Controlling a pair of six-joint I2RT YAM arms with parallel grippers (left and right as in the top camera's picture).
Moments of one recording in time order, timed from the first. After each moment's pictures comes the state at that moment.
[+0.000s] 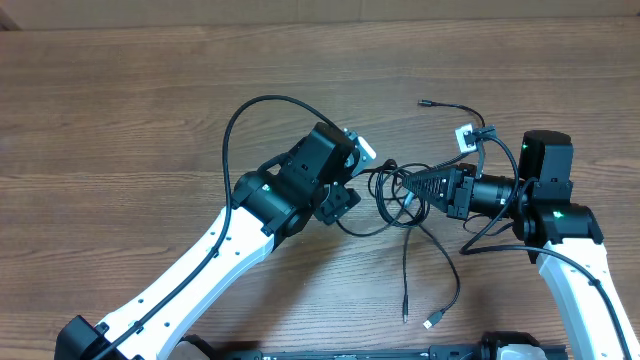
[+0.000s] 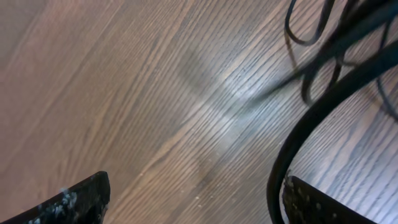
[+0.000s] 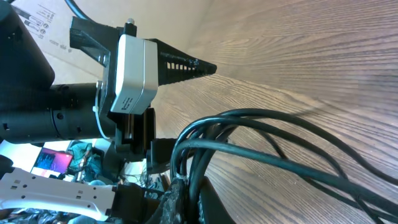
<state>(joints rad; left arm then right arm) -0.69 1.46 1.21 -0.70 -0.15 0.28 -0.03 1.17 0.81 -0.43 -1.19 0.17</state>
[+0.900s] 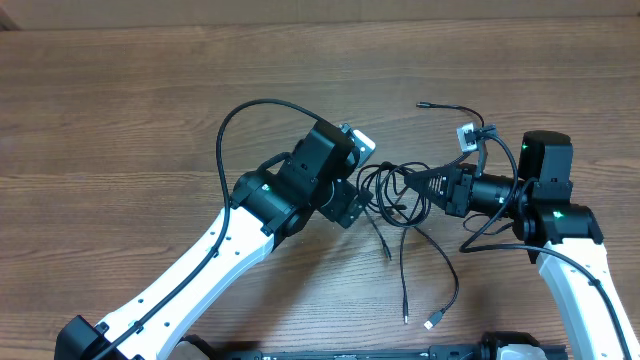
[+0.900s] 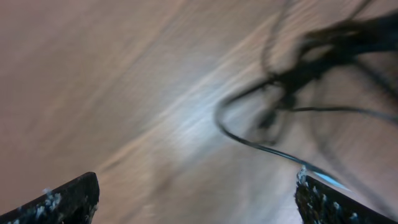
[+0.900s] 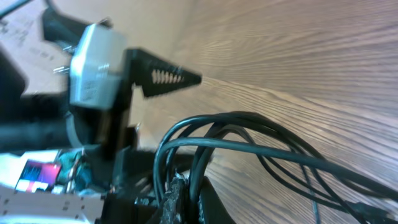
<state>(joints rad) -0.69 1.46 1.21 -0.68 -0.02 0.03 -0.03 1.17 0.81 -0.44 -1.11 0.21</state>
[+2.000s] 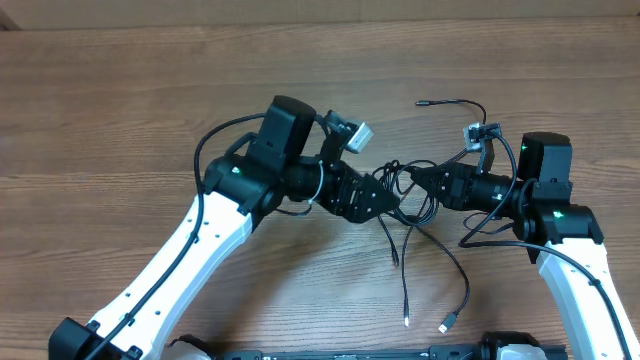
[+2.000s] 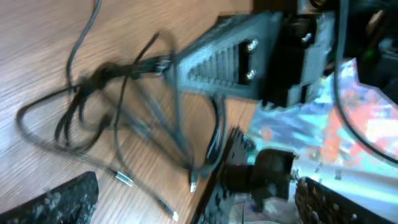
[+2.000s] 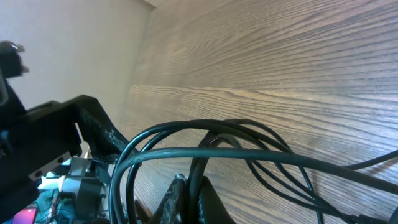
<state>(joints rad) -0.54 1.46 1.21 -0.57 0.85 -0.28 -0.03 1.17 0.81 -0.46 -0.96 0.31</state>
